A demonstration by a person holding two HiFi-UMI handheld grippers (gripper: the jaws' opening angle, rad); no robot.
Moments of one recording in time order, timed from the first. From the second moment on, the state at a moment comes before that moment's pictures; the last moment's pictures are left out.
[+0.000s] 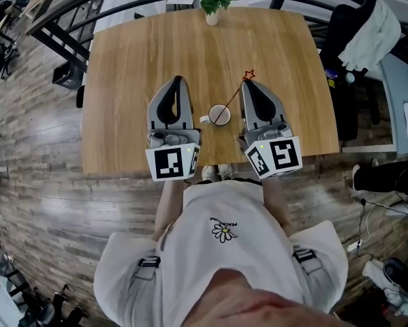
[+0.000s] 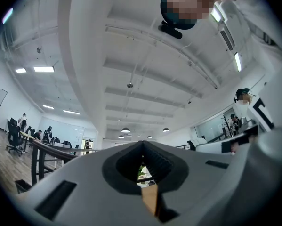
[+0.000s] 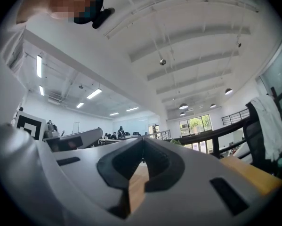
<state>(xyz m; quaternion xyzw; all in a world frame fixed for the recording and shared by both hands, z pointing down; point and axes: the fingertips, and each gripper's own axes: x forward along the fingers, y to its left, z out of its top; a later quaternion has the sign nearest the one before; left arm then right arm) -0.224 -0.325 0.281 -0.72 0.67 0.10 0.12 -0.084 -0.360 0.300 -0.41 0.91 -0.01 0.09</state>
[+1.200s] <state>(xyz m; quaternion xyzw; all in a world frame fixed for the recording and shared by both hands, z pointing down) -0.230 -0.327 0.297 -0.71 0.69 0.07 0.11 -0.086 -0.420 0.557 -0.38 0.80 -0.46 -0.03</state>
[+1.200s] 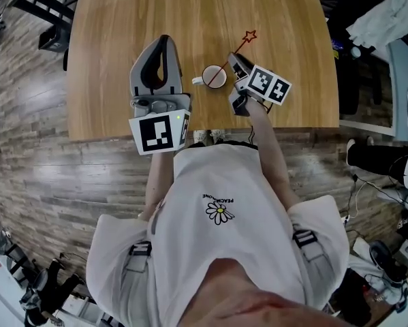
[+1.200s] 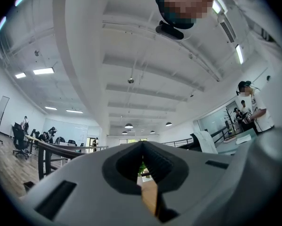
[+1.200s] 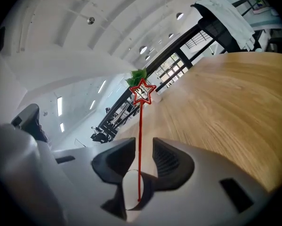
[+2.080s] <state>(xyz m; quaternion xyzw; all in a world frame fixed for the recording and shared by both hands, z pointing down) -0.238 -0.333 0.310 -0.71 0.70 0.06 0.09 -0.099 -0.422 0.543 -0.36 0.82 -0.44 -0.02</state>
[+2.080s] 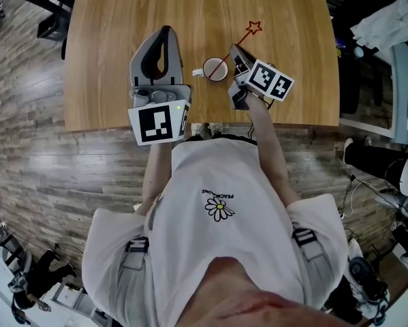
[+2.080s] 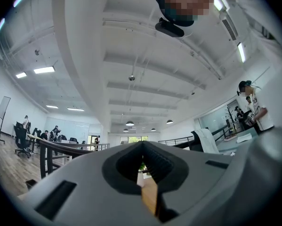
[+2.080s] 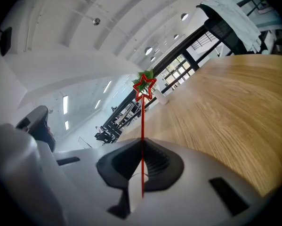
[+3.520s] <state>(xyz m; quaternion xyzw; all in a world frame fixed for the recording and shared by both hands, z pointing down) -0.213 -0.320 0.262 -0.71 0.69 0.07 0.14 -0.063 -0.371 0.278 -0.45 0.89 0.07 0.07</state>
